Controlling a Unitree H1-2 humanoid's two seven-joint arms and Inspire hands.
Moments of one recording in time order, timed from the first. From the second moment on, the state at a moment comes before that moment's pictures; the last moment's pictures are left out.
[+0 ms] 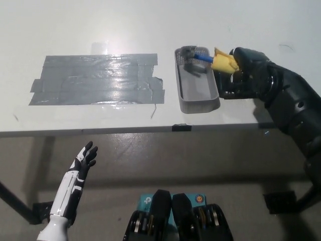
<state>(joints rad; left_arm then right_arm) 0.01 0.14 0.00 -0.07 0.09 -0.13 -0.09 -1.20 -0.22 0.46 1.30 -0.53 0.02 0.05</state>
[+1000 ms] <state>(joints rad) -0.01 0.15 -0.02 -0.07 0.09 -0.13 -0.10 -1.33 -0.11 0.32 1.24 -0.49 -0.08 -0.08</state>
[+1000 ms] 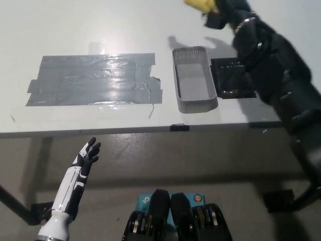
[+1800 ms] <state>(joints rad) -0.01 0.15 -0.06 -0.08 0.09 -0.13 -0.10 -1.42 0.20 0.37 1.40 -0.49 -0.08 -0.12</state>
